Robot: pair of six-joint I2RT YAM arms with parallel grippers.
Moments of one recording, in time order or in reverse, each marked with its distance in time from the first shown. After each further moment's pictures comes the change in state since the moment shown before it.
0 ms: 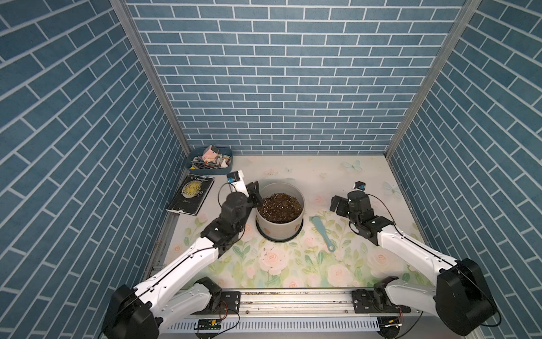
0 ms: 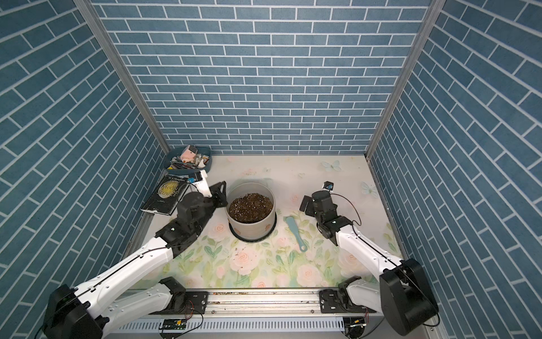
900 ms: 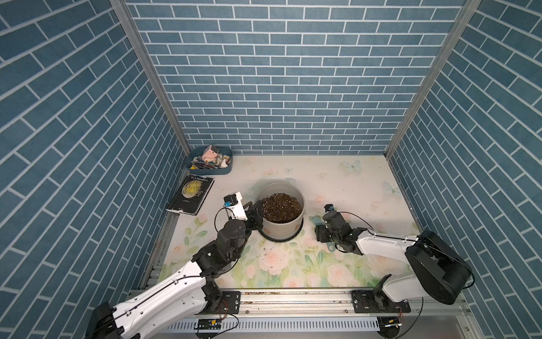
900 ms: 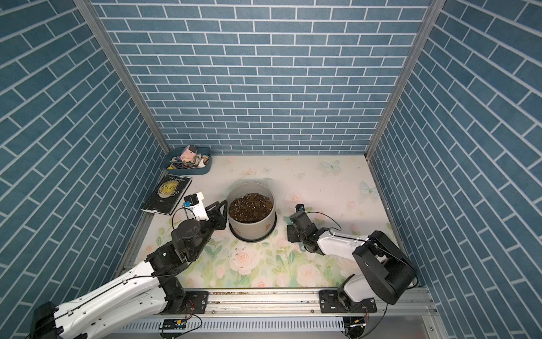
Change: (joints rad) left arm -0.158 -0.256 -0.172 -0.035 -0.156 -0.069; right arm 0.209 0.257 -0.114 0.125 -0.136 -0.097
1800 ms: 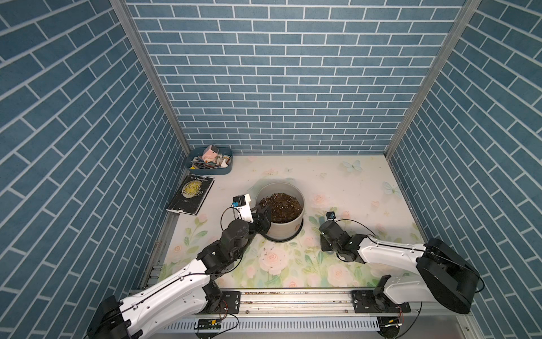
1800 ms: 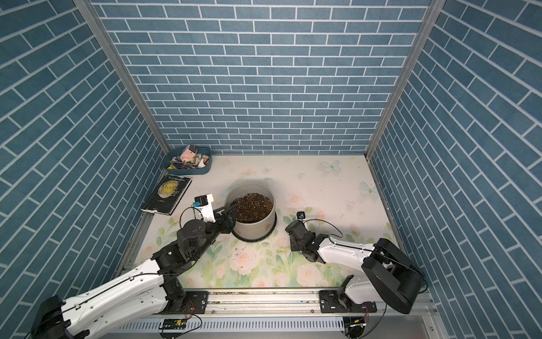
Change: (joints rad) left arm 0.000 0.053 -0.016 0.071 0.193 -0.037; right arm 0.130 -0.138 -0.048 -0.172 0.147 0.124
